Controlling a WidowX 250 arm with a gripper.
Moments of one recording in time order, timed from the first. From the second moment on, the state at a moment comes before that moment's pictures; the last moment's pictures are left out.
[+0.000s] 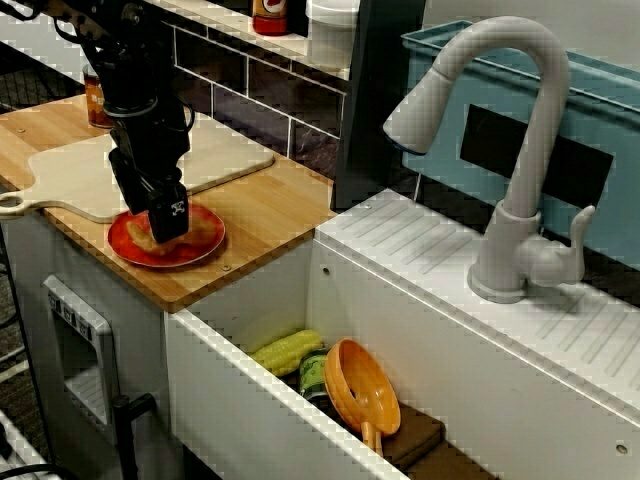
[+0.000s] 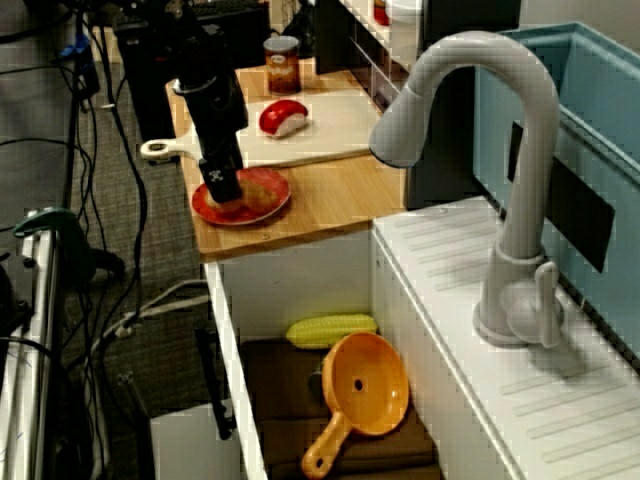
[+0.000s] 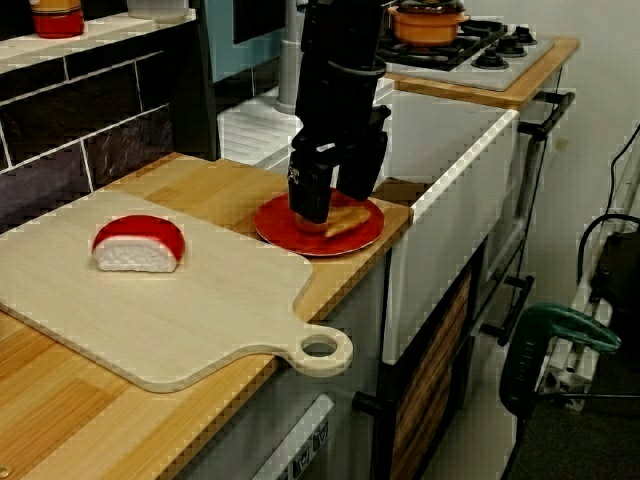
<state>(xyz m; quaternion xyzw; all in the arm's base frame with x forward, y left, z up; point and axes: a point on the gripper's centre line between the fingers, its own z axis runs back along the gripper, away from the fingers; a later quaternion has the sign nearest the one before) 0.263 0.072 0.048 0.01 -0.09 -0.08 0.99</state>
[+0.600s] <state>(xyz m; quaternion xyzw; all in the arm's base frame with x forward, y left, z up) 0.258 0.070 0.049 0.01 -0.10 -0.07 0.99</state>
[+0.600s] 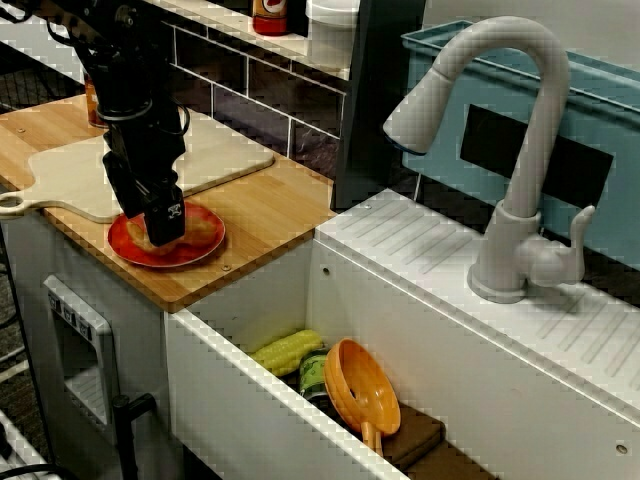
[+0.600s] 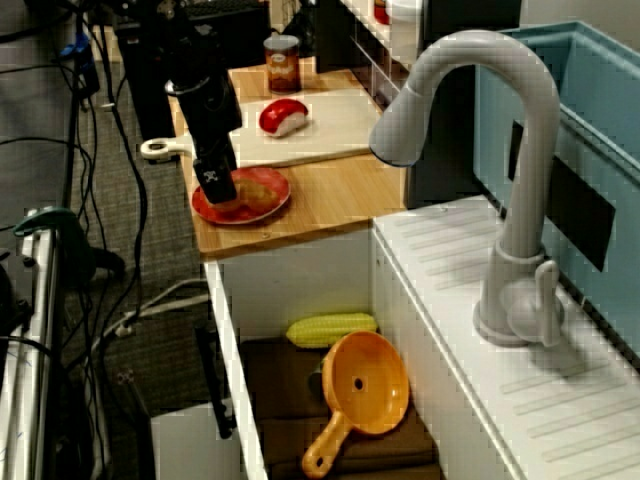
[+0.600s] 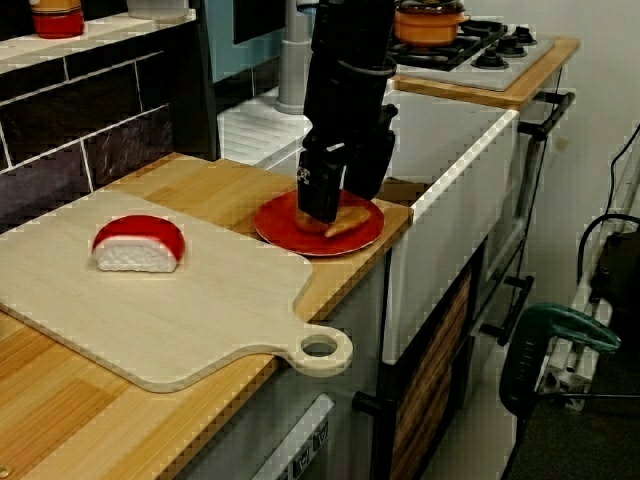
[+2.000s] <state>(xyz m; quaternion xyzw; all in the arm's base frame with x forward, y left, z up) 0.256 0.070 0.031 0.04 -0.10 -0.04 0.99</state>
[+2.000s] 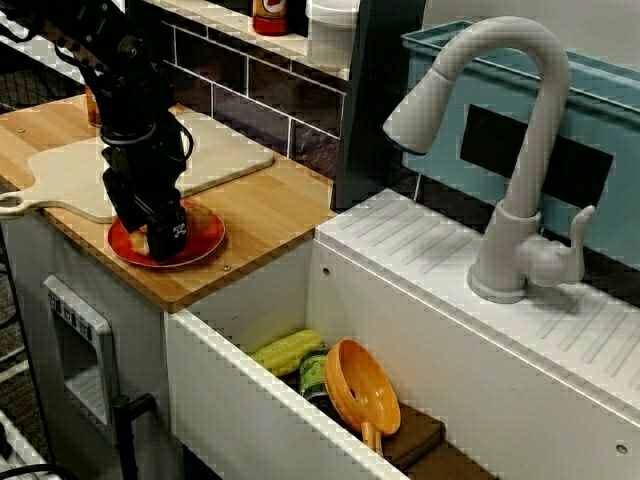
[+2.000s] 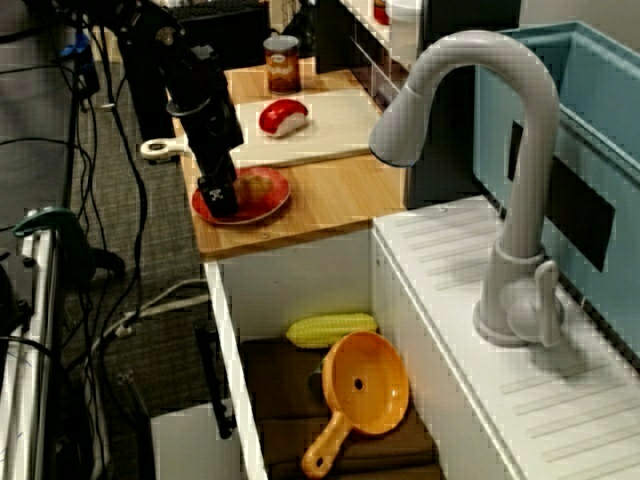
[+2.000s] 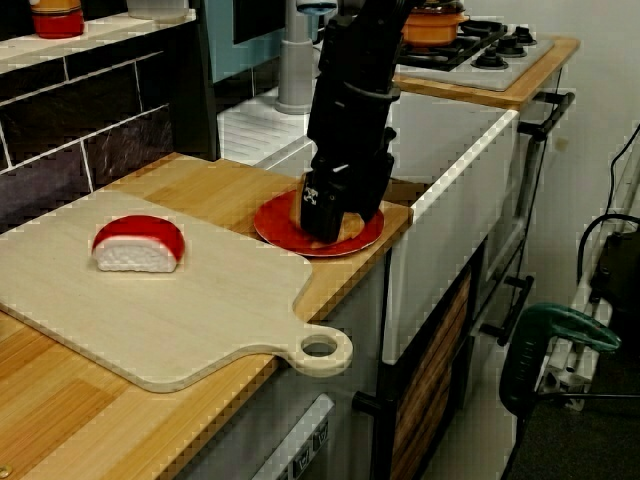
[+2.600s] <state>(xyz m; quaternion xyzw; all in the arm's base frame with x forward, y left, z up) 0.256 0.070 0.030 0.04 -0.11 -0.01 0.99</state>
